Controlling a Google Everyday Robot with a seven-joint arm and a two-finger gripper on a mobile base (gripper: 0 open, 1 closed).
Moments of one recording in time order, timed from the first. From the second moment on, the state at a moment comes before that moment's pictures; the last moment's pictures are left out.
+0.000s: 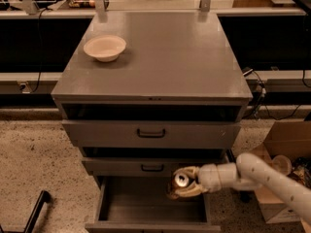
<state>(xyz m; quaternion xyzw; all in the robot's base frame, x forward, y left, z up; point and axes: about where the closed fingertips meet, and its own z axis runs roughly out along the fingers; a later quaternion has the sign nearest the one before) 0.484 -0.101 0.448 -0.57 0.58 0.41 0.42</state>
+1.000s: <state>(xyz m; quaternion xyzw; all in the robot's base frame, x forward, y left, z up) 0.497 -0.142 0.569 -0.63 0.53 0.41 0.38</state>
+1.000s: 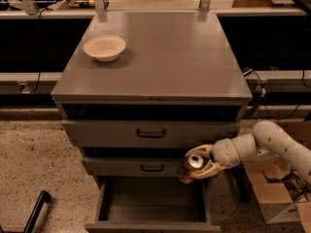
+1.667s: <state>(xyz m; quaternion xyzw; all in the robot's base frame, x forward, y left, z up) 0.479 -0.129 0.664 -0.65 0.50 0.40 0.40</state>
